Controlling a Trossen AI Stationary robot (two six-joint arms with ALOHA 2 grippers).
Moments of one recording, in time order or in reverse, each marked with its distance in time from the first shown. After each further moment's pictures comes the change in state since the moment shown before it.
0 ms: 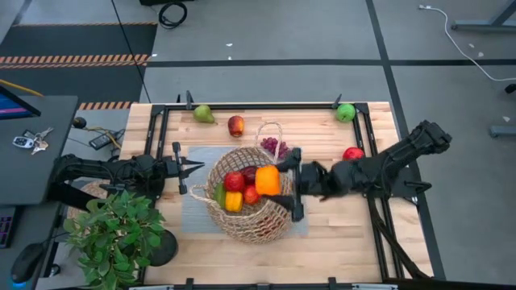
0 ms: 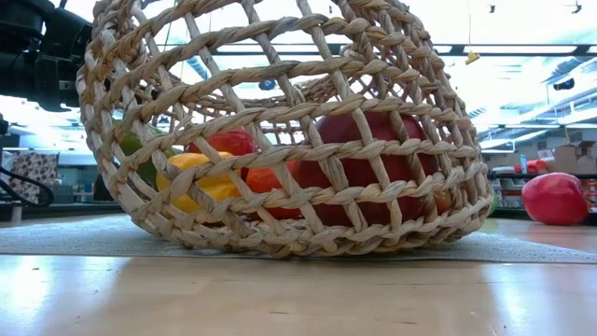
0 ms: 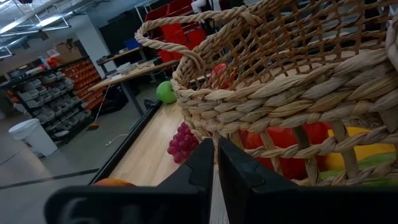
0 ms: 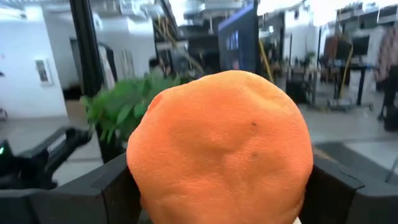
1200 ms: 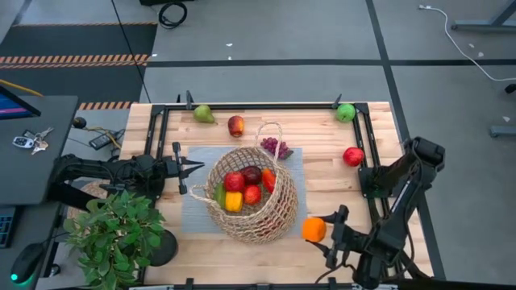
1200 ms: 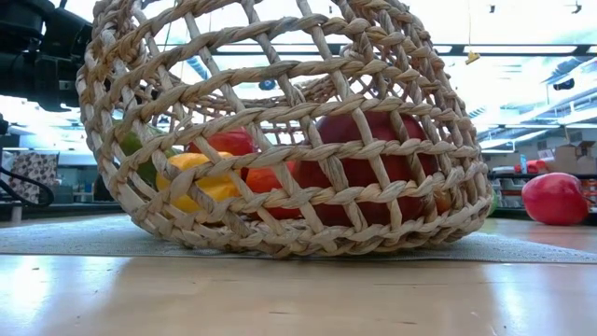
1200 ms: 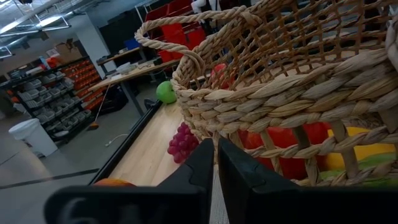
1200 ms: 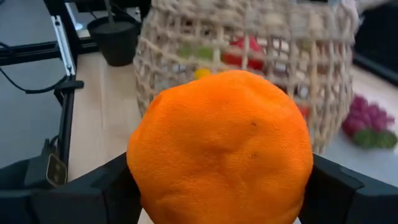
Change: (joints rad) left arm 0.000 0.000 0.000 0.000 0.000 0.000; right arm 0.614 0.216 -0.002 -1.128 0.674 1.172
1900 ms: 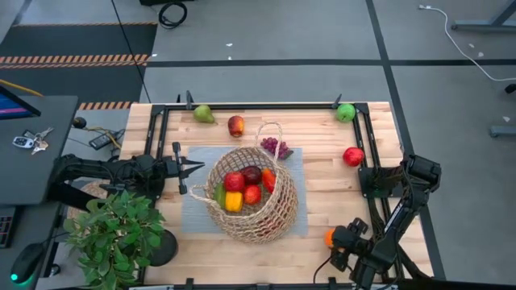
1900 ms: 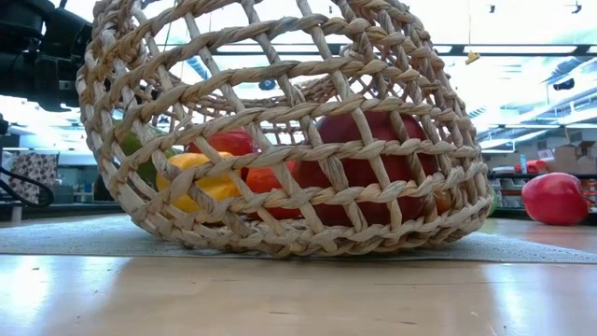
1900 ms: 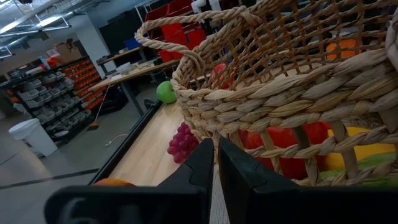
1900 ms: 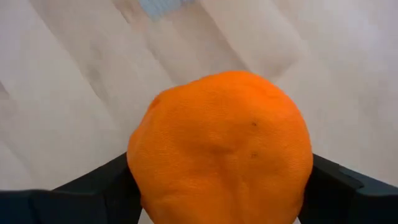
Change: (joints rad) left arm 0.000 0.000 0.000 0.000 0.000 0.000; right arm 0.075 0.193 -0.101 -0.166 -0.709 0.619
